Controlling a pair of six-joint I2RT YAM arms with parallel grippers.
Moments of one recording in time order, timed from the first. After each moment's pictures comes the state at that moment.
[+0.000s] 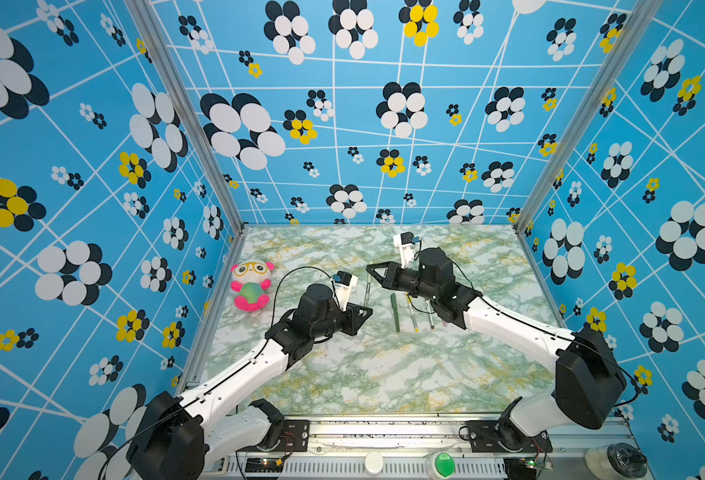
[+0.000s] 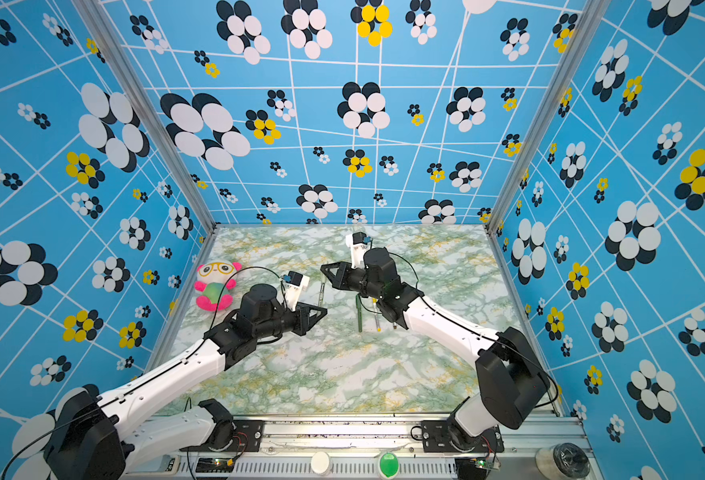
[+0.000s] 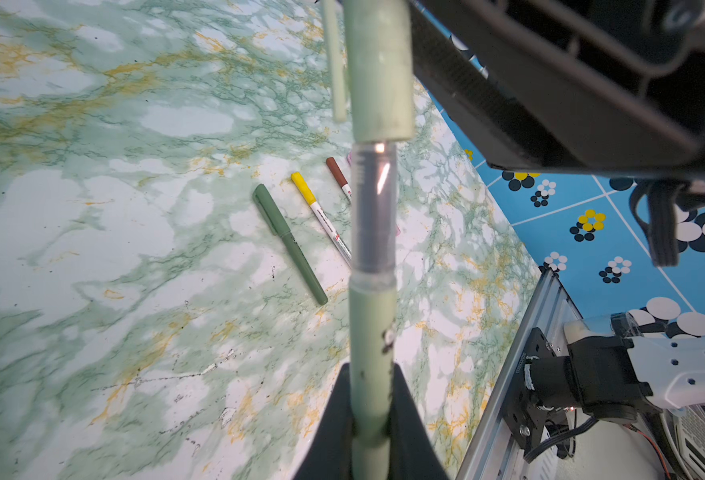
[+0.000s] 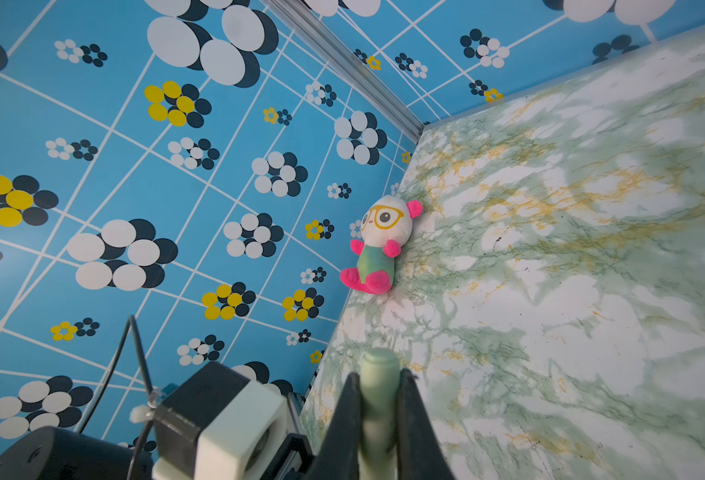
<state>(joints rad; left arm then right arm) -0.60 1.11 0.67 -0.03 0.38 -0.49 0.70 1.53 1.07 0.23 -0.31 0.79</state>
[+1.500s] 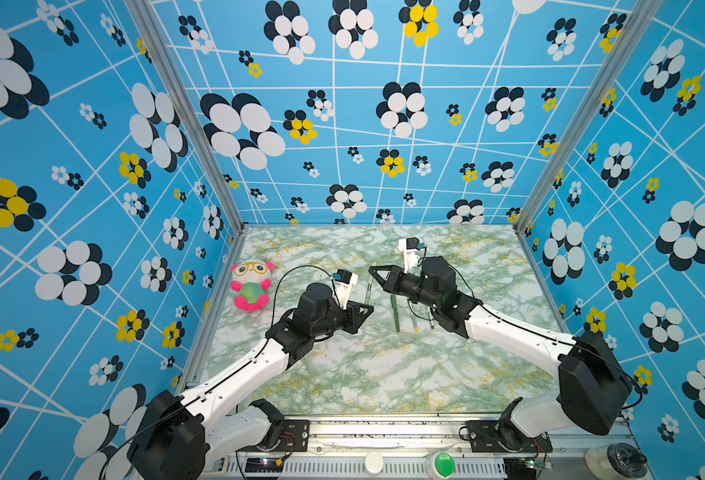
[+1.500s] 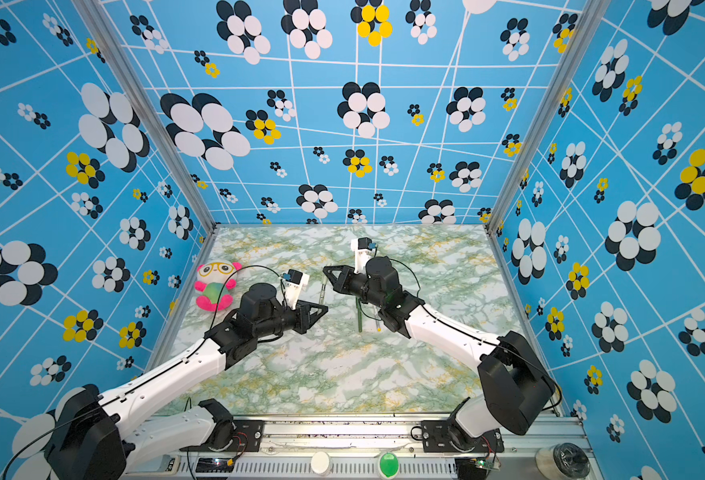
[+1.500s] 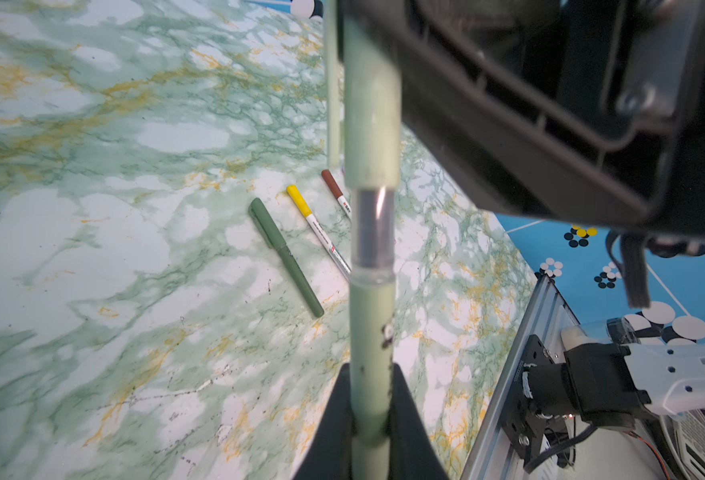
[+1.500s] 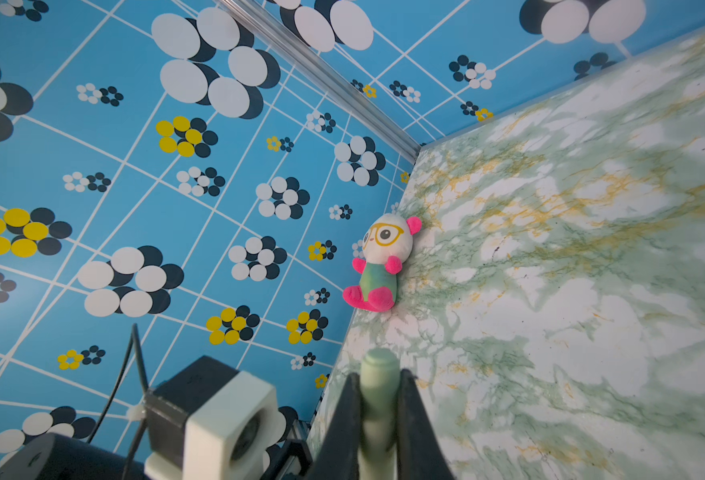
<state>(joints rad) -0.59 1.11 0.67 0.02 0.38 -0.49 0.73 1.49 0.97 0.34 -0.22 0.86</state>
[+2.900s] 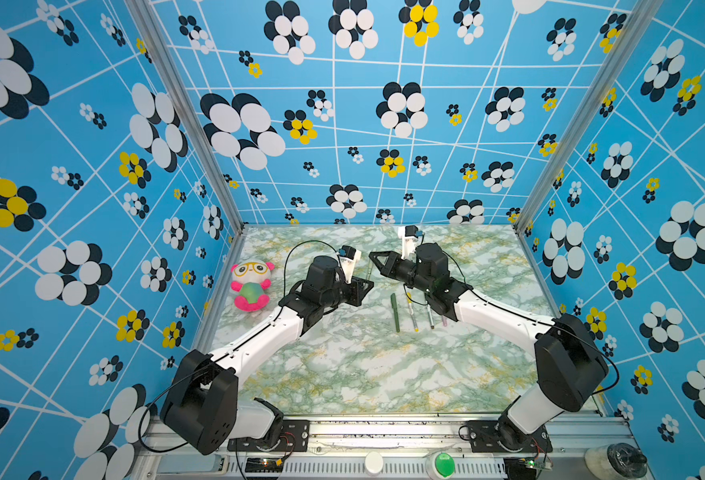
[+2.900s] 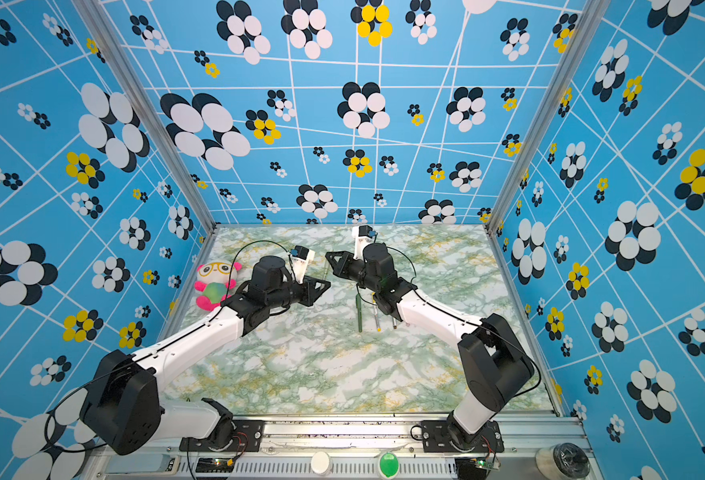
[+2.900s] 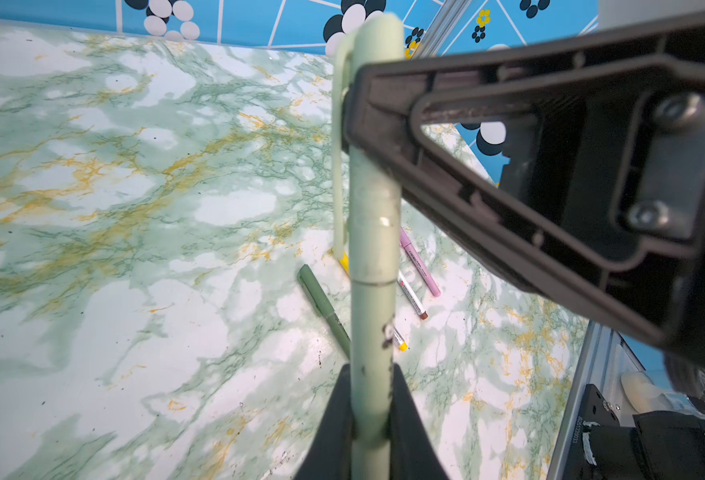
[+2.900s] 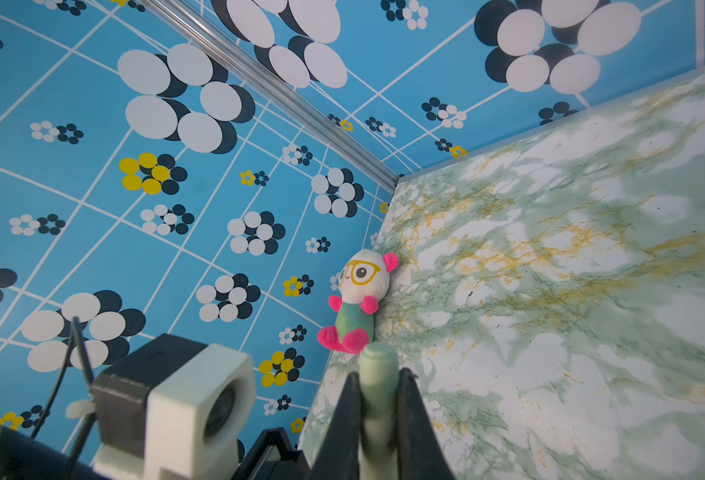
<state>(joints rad) -0.49 1.38 0.92 0.00 0.40 -0.37 0.66 1.64 1.11 0.35 -0.22 0.84</state>
